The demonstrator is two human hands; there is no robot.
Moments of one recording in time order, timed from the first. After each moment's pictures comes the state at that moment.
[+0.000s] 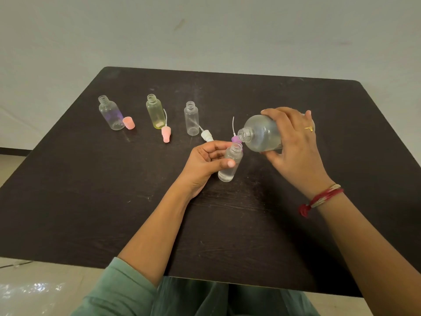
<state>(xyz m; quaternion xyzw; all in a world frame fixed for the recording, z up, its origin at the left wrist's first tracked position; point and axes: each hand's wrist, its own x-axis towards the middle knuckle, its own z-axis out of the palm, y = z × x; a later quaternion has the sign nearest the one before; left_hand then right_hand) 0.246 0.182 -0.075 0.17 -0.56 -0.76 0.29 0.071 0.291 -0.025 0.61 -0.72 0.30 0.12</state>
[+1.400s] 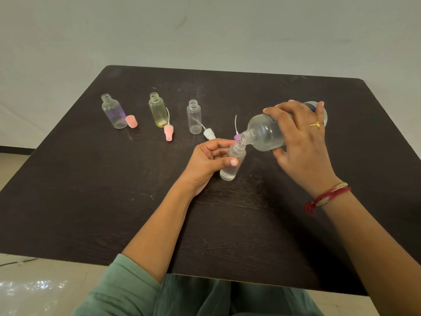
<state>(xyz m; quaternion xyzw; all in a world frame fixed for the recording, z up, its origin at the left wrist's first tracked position) 0.245 0.180 -0.077 0.17 -0.56 -0.75 0.30 0.073 0.295 -0.018 0.62 -0.72 0.24 0.21</state>
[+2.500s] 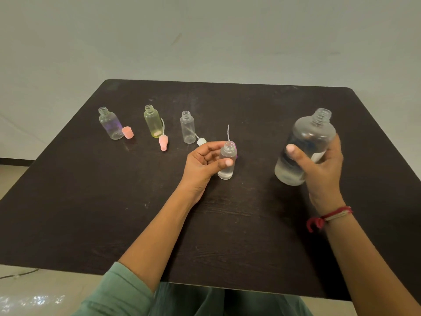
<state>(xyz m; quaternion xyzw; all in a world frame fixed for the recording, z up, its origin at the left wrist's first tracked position) 0.235 0.190 -0.069 0.19 -0.55 -0.73 0.36 0.045 0.327 -0.048 0.39 -0.61 0.68 -0.06</state>
